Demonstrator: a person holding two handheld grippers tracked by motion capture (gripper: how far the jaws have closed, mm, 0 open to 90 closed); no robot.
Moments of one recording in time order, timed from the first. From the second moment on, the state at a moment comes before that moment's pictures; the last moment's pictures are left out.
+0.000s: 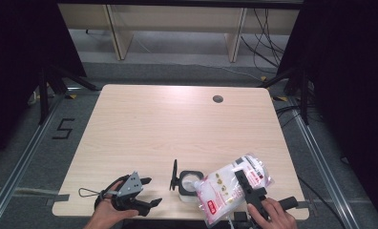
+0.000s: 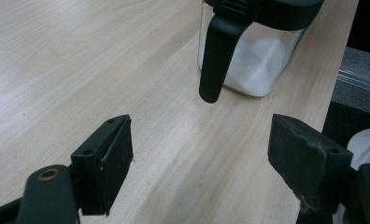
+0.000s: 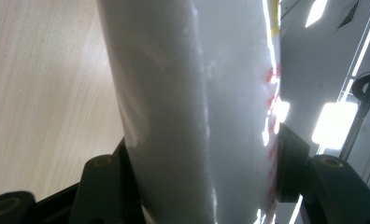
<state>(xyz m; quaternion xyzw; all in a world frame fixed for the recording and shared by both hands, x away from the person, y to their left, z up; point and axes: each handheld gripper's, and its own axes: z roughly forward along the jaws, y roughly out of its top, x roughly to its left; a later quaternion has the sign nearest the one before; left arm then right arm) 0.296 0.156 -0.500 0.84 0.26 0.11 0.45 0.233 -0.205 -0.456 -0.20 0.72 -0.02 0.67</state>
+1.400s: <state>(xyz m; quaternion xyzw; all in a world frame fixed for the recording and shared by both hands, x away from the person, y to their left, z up) 0.297 0.156 -0.499 0.85 0.26 0.12 0.45 0.234 -0.205 -0.456 -0.20 0.72 -0.01 0.66</state>
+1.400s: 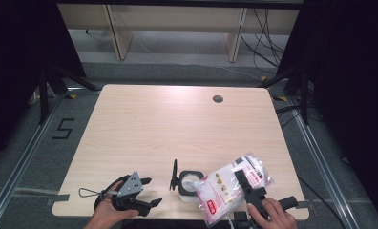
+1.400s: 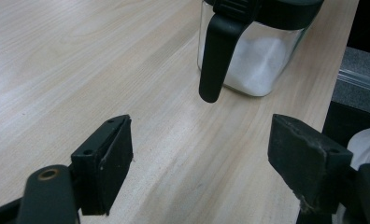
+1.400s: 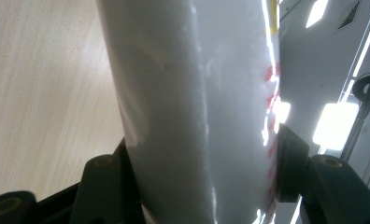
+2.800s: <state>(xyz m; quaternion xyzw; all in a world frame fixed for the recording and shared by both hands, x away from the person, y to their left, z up) 0.297 0.156 -0.500 0.85 0.26 0.12 0.45 0.233 -0.206 -0.456 -0.19 0.72 -0.01 0.67</state>
